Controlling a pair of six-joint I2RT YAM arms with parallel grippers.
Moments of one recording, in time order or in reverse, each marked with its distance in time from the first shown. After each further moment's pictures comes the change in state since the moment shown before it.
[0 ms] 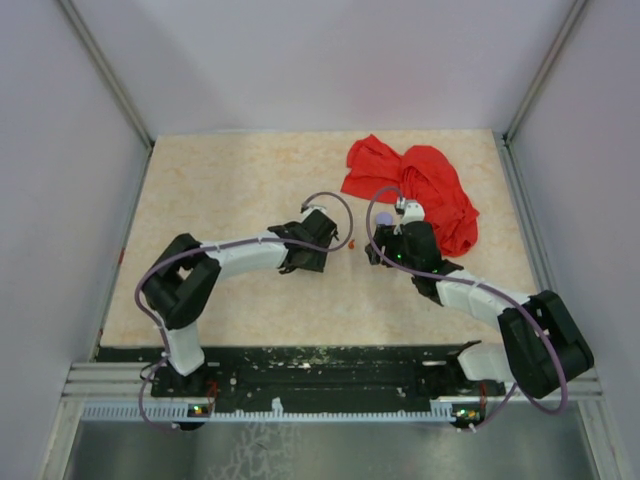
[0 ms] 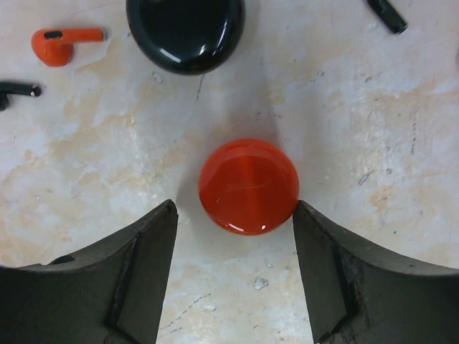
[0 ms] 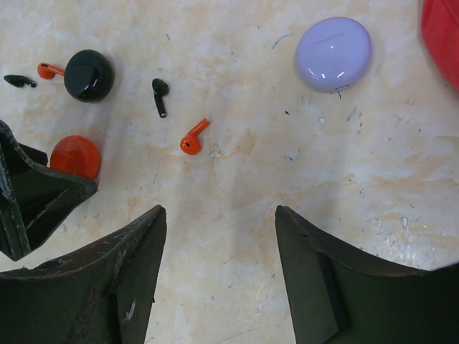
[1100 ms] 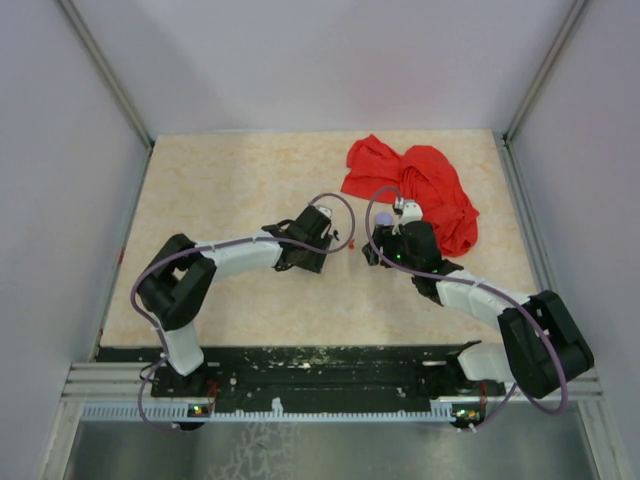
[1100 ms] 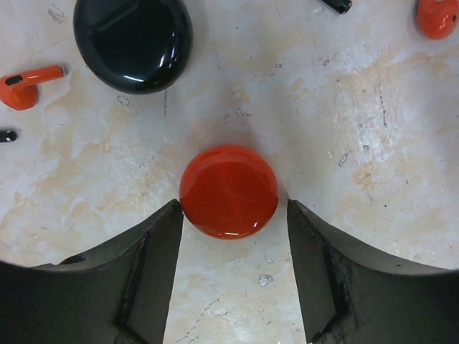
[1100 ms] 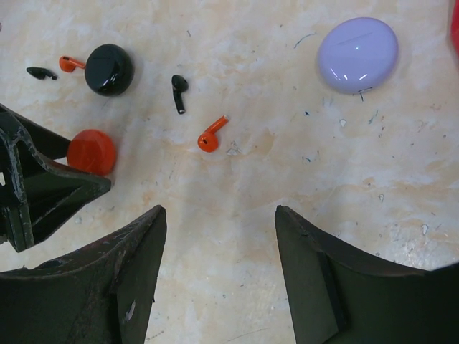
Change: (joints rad) left arm 0.035 -0.034 -0.043 0.066 0.129 0.179; right arm 0.000 0.000 0.000 0.011 -0.051 -0.001
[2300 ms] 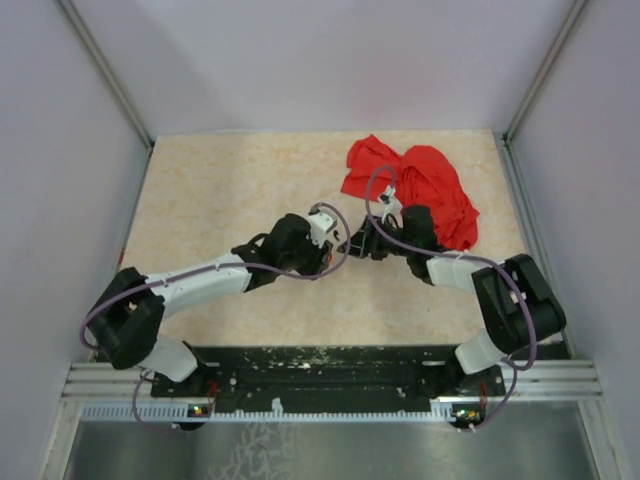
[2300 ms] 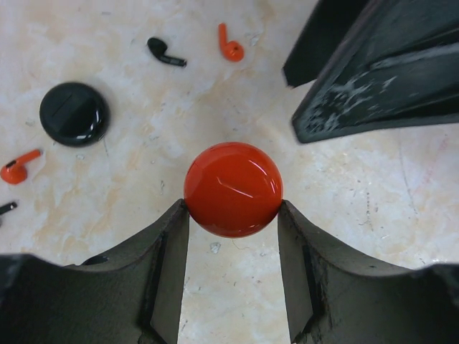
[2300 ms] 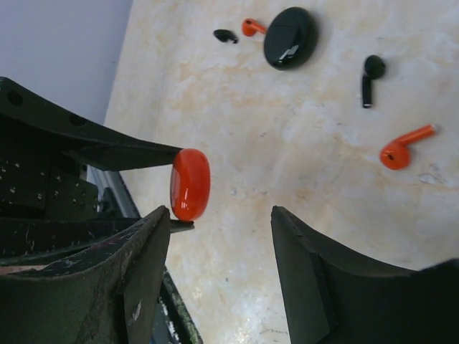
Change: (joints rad) left arm -0.044 -0.316 -0.232 0.246 0.216 0.228; right arm -0.090 0.235 0.101 0.196 -0.600 0.262
